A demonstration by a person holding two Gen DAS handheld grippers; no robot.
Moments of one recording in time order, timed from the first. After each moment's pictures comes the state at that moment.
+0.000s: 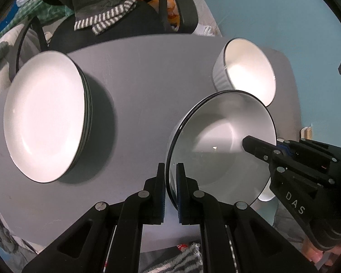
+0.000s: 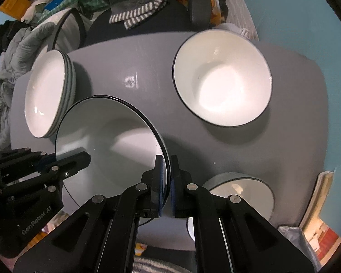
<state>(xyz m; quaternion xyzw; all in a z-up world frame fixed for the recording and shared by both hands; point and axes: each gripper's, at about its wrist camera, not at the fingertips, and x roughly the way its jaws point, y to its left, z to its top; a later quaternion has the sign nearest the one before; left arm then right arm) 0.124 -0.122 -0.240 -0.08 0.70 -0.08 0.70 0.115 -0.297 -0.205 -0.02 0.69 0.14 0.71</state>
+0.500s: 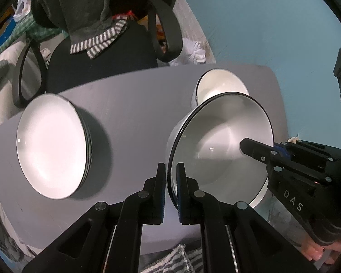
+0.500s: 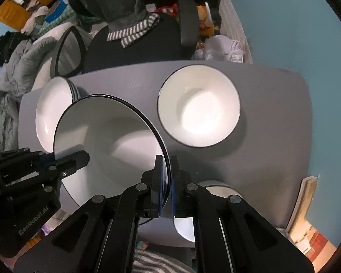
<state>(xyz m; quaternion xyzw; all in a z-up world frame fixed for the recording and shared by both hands) 0.137 -0.128 -0.210 -0.07 0.68 -0.09 0.73 0.132 -0.321 -0.170 0.00 0.68 0.14 0.72</state>
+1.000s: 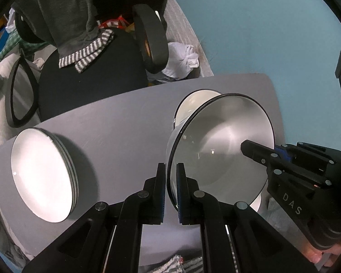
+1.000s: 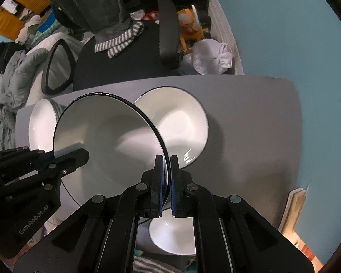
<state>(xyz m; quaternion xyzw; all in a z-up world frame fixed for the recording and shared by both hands) 0.177 -0.164 -0.216 -0.05 0.68 -0.10 0.73 0.167 -0.360 -0.171 0.01 0.68 0.12 0.73</state>
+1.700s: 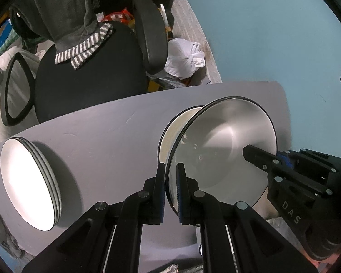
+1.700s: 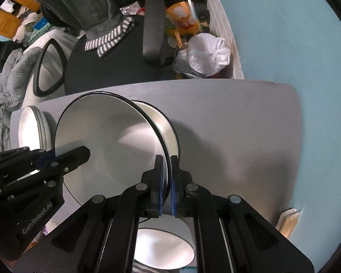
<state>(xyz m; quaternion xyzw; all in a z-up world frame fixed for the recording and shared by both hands) 0.212 -0.195 -0.244 -0.06 0.69 -0.07 0.71 0.204 -0.390 -0.200 0.01 0.69 0.13 0.71</state>
